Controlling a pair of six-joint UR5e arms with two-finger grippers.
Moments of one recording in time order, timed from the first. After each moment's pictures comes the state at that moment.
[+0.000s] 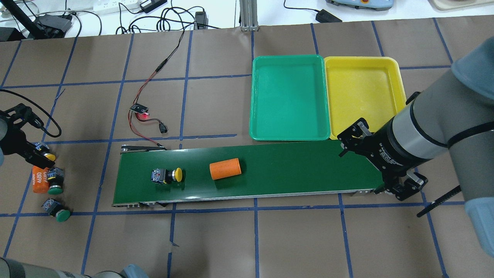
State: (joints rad) left arm -0.83 -1.83 -1.96 -0.86 1.59 1.43; right arm 1.56 -1.98 2.01 -1.62 -1.44 0.91
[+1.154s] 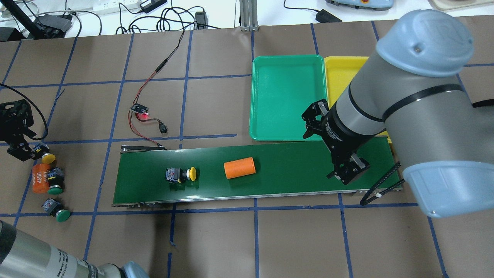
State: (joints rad) left arm -0.80 -2.06 -1.74 -0.94 1.60 1.84; right arm 1.76 -1.79 1.90 -1.71 -1.42 1.33
